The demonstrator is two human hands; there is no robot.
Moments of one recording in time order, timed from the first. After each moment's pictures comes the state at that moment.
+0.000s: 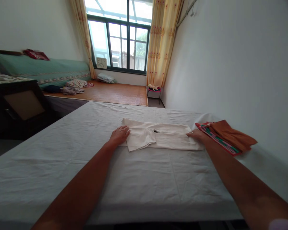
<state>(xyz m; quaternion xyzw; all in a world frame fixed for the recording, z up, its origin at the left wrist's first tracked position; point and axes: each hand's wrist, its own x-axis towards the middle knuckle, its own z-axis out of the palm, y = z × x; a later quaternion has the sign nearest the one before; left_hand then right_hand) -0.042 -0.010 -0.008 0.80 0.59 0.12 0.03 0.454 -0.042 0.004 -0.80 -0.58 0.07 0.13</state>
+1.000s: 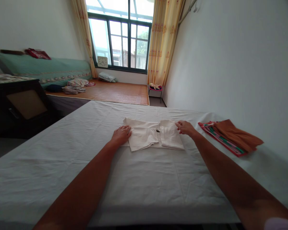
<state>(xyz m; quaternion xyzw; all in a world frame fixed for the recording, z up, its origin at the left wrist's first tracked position) -0.044 -0.014 -0.005 0.81 0.58 0.12 0.02 0.339 -0.032 0.047 -0.75 -0.60 0.21 0.18</state>
